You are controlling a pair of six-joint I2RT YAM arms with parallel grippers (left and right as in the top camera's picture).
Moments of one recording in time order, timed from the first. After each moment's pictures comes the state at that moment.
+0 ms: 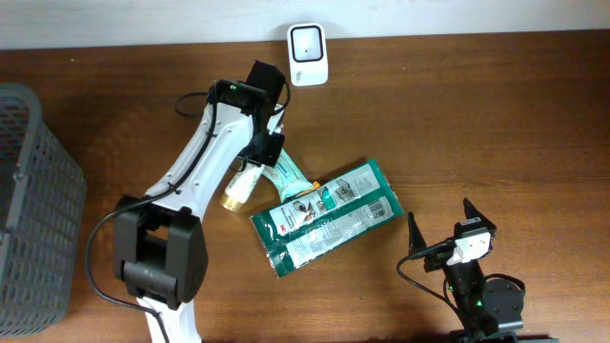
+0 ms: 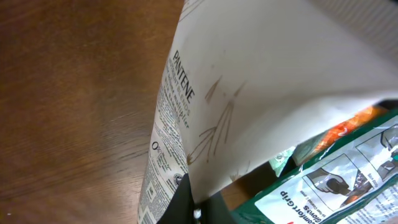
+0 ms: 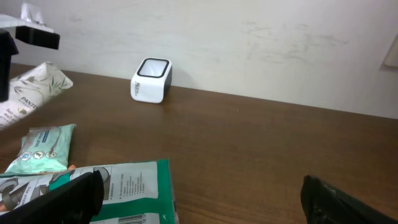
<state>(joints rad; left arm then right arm) -0.37 2.01 1.75 -1.19 -0.08 -0.02 0.08 0.01 0.01 -0.06 -0.12 -0.06</state>
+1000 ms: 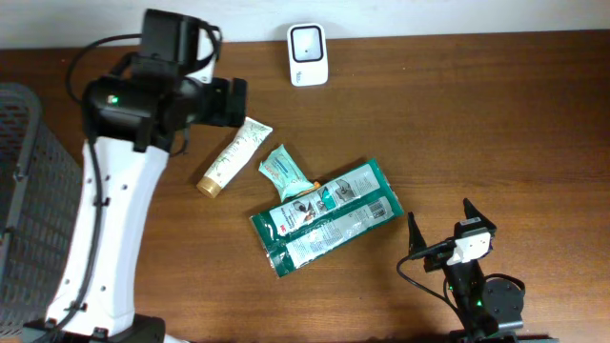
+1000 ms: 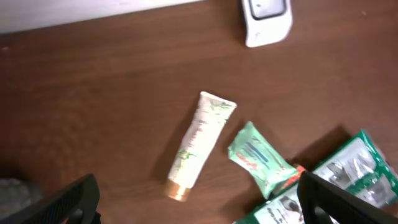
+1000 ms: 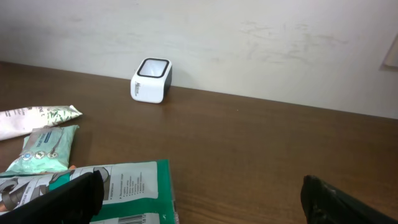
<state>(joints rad) -0.23 1.66 1.98 -1.23 -0.08 -0.05 0.08 0.01 0.01 -0.06 -0.12 -0.06</state>
